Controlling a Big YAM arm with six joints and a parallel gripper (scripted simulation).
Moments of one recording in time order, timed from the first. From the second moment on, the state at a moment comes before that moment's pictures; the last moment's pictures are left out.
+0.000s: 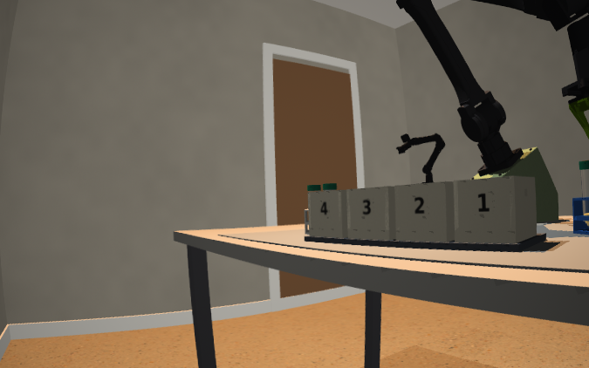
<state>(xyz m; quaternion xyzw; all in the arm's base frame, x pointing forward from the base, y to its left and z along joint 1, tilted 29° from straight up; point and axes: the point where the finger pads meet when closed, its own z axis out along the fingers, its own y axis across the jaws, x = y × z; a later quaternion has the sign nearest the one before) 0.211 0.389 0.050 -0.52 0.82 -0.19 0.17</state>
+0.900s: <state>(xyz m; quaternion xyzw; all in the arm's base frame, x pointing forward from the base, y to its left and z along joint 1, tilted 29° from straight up) 0.223 0.385 0.026 -0.52 0.82 -0.19 0.17</state>
